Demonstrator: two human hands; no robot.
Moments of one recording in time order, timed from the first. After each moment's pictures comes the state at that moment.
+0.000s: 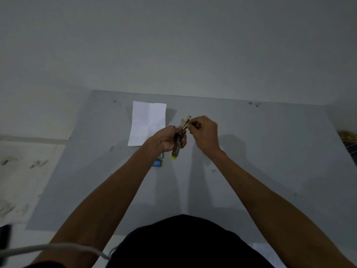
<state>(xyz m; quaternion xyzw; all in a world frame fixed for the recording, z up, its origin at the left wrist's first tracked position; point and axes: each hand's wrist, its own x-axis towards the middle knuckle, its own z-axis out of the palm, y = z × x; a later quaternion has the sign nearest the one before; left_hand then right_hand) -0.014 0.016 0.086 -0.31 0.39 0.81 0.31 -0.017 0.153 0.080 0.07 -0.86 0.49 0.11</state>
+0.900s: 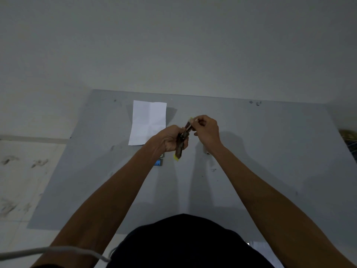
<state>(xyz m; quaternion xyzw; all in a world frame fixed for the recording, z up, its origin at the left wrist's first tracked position) -0.007 0.022 0.095 -0.30 0.44 0.78 0.33 -0.021 0.157 0.085 -0.06 -0.81 0.58 -0.02</state>
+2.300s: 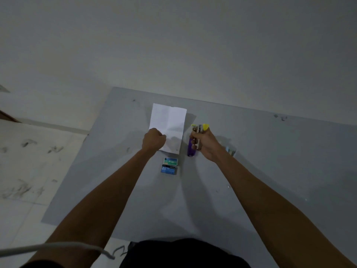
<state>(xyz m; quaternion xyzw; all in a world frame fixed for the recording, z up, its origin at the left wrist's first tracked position) -0.021 -0.087 0.041 -0.31 0.86 0.40 0.07 -0.058 0.100 0.057 -0.12 -0.66 0.68 -0.29</state>
